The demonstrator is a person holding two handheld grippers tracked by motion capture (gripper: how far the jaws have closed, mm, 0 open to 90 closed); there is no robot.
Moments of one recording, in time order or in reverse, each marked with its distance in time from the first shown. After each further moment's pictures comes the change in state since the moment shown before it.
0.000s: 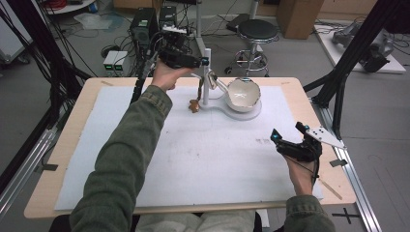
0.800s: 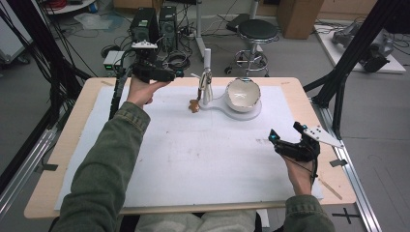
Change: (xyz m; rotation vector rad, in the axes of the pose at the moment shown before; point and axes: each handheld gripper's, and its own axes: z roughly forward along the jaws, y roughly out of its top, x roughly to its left) left arm 0.028 -0.048 -0.054 -0.035 0.055 -0.043; right arm 0.003 0.000 0.003 0.013 0.016 -0.017
